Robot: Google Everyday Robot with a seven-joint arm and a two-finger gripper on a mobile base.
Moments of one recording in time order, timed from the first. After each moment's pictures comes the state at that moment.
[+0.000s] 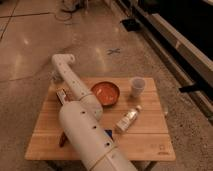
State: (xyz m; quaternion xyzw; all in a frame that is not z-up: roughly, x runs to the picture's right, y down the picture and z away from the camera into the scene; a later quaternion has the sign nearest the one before) arm -0.341 -0.019 1.000 0.08 -0.36 -0.84 0.40
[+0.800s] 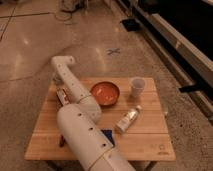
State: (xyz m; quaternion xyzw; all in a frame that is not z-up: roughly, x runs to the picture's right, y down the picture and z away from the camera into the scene) arm -0.331 -0.010 1.010 0.06 -0.36 -0.84 0.40
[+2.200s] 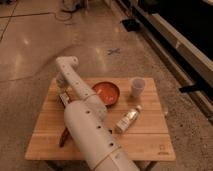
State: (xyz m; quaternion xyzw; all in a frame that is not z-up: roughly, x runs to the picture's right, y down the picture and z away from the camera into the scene) arm -0.297 0.015 1.002 0.02 -0.40 -0.82 0.41
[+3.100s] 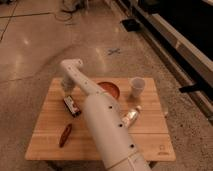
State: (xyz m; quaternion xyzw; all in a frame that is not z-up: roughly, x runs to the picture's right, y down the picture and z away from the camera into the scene) arm -0.265 0.051 0.980 0.00 -0.42 -0.82 0.40
